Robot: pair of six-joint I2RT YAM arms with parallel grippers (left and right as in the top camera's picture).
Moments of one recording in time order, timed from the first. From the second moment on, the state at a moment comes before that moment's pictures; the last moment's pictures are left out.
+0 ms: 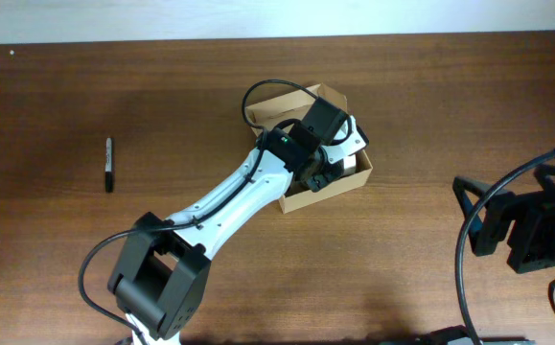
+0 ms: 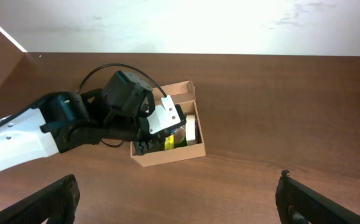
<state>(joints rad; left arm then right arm) -0.70 1.93 1.54 -0.65 0.04 0.37 0.22 1.21 2.32 -1.69 -0.08 0.15</state>
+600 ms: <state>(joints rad) -0.66 1.92 1.64 -0.61 0.02 0.30 0.22 1.21 2.30 -1.69 -0.08 0.15</state>
